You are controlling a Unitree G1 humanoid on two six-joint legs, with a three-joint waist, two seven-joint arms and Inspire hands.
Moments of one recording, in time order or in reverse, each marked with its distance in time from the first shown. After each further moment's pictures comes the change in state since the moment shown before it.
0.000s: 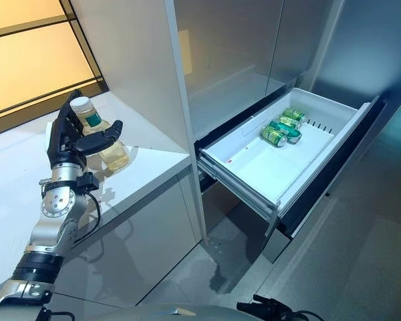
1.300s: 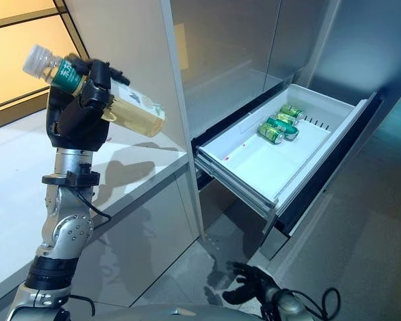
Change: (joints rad) left arm -0.013 -0.130 -0.068 -0.466 -0.506 -0.146 -0.483; right arm 0.067 -0.038 0.247 -0.546 -0.249 -0.153 -0.007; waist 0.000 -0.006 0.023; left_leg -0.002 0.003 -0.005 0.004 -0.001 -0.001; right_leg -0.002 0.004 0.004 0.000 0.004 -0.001
